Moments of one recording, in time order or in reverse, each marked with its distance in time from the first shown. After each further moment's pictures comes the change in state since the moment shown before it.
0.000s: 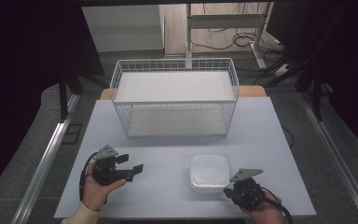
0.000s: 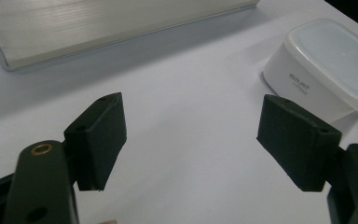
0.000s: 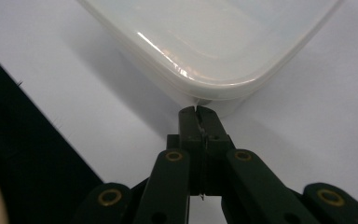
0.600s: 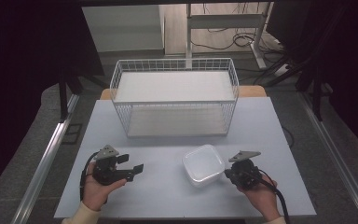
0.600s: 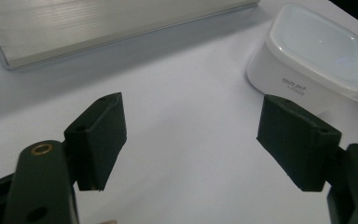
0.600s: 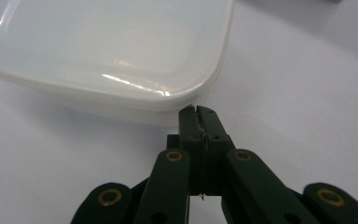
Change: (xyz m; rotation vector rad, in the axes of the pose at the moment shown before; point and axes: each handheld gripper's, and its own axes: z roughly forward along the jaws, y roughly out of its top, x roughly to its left) left arm 0.000 0.000 0.001 0.004 0.004 0.000; right arm -0.031 0.034 0.015 -0.048 -0.104 0.061
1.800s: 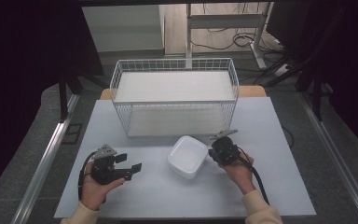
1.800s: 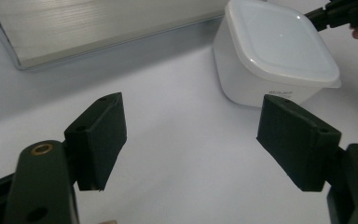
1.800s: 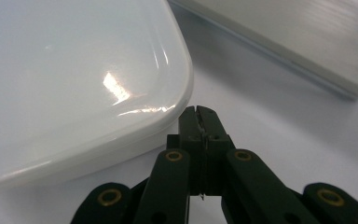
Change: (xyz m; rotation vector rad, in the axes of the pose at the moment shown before) left arm 0.004 0.000 -0.003 -0.006 0.013 -0.009; right arm -0.004 0.067 0.053 -0.034 -0.006 -0.008
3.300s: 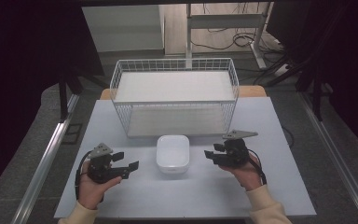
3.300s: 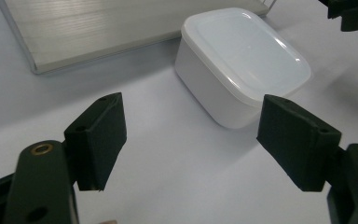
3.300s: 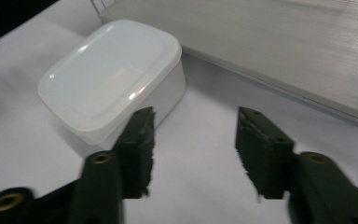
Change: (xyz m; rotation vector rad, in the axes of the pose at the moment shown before) left arm 0.005 0.002 -0.007 -0.022 0.011 -0.013; right arm -0.005 -0.010 -0.041 -0.221 0.165 0.090
